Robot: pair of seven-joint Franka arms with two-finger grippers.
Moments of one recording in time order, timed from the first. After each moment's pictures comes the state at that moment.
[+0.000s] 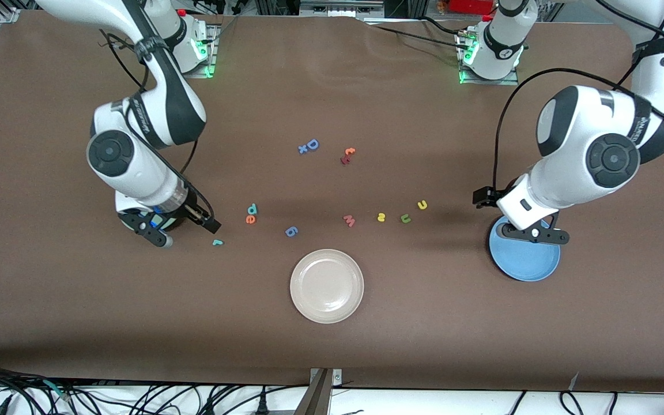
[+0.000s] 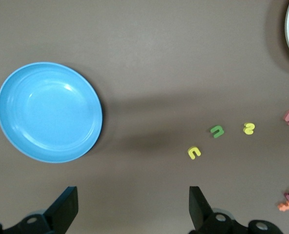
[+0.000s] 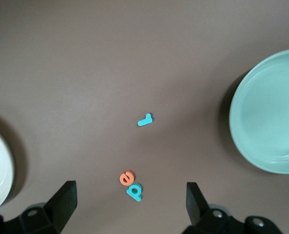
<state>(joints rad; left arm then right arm) -0.33 0.36 0.13 -1.62 -0.10 1.84 -0.07 0.26 0.42 0.09 -1.72 -0.01 2.15 0.97</state>
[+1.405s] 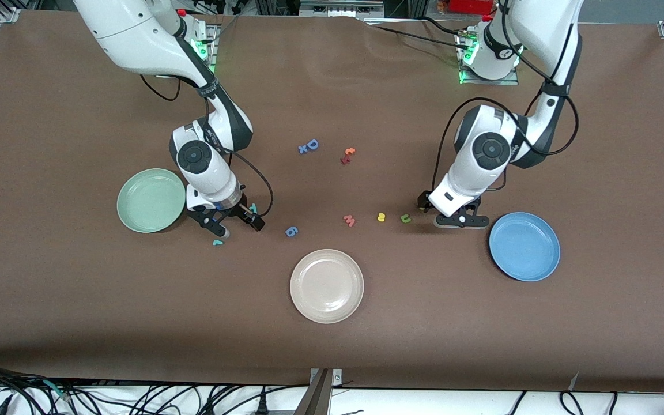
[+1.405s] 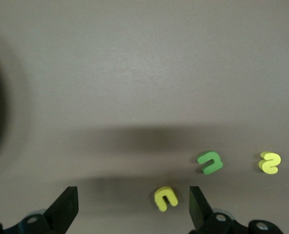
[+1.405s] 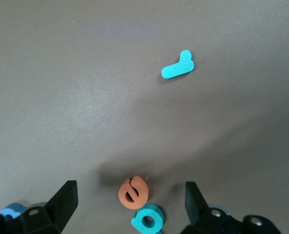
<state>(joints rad) -0.51 0.43 0.12 -2.04 -0.10 2.49 -0.31 0.35 0.59 0.09 -1.96 -0.07 2.67 1.07</state>
